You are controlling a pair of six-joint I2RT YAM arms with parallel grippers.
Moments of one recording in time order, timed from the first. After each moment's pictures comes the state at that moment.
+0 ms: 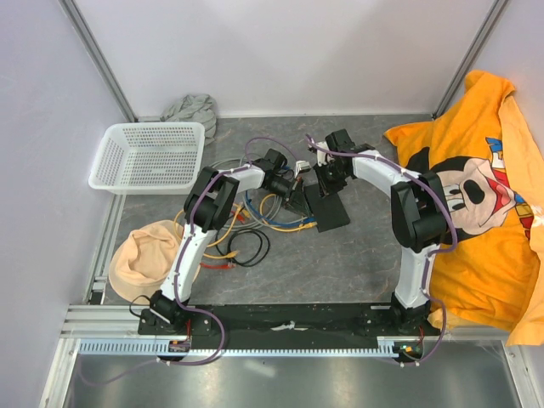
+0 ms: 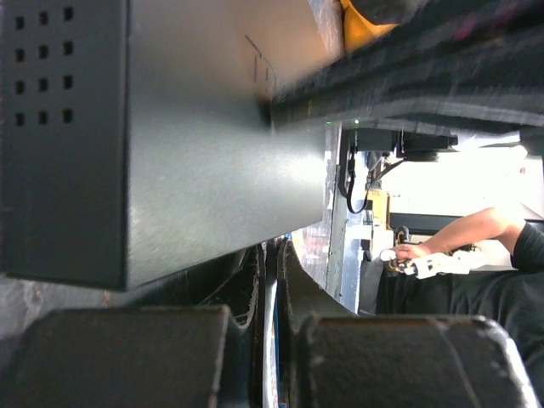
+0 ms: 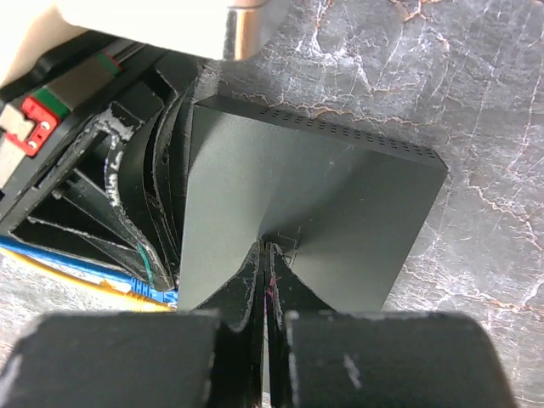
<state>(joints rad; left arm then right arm) -0.52 2.54 1.80 -0.40 1.31 -0.19 0.35 1.99 1.46 -0.64 -0.26 -0.04</state>
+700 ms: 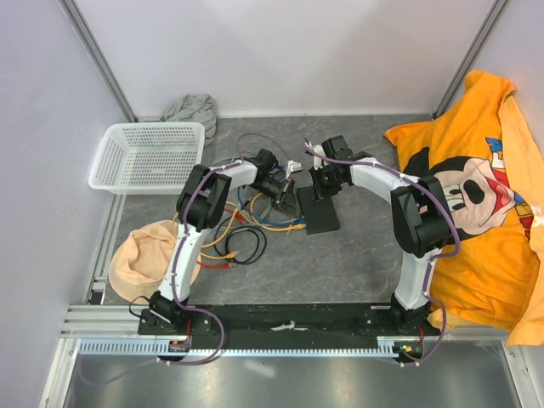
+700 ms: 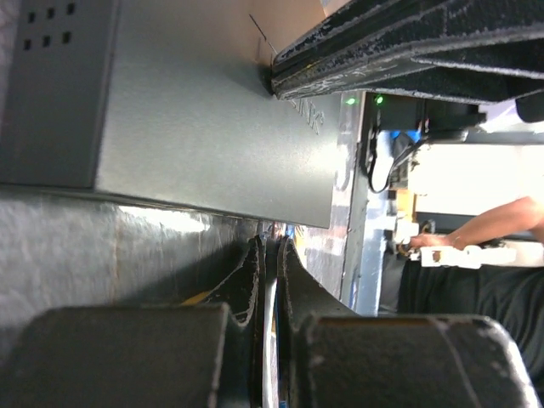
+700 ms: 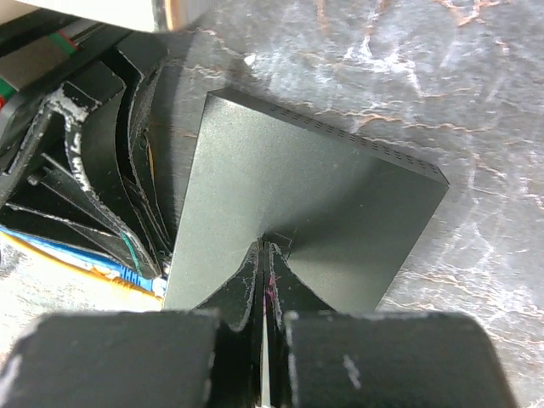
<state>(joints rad) -0.47 2.48 1.76 -0.61 1.25 0.05 0.37 1.94 1.35 -0.51 -0.25 0.03</state>
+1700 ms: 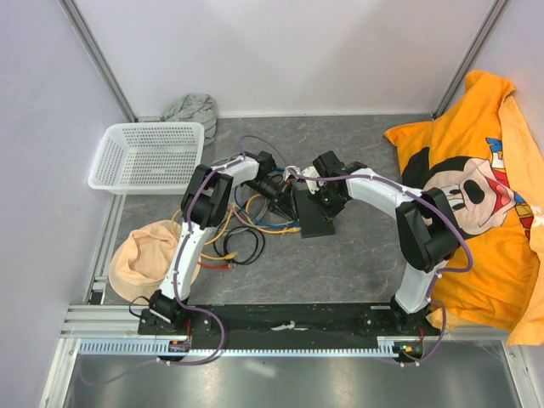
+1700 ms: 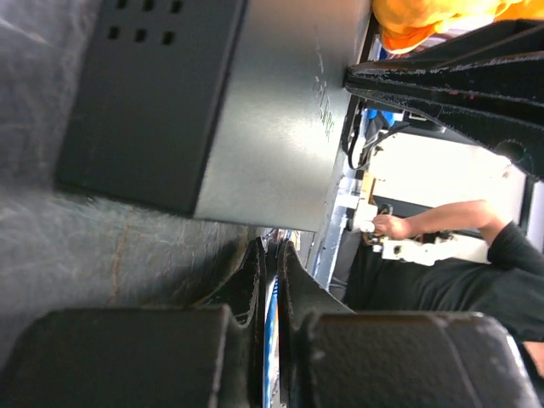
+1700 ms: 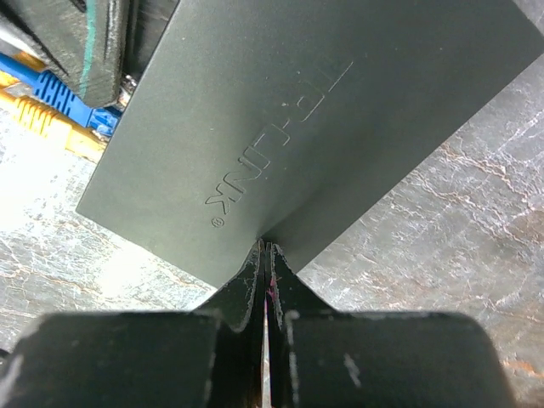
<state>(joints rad) -0.46 2.56 1.92 -0.98 1.23 0.15 0.50 1.80 1.23 -0.70 -0.12 -0.24</state>
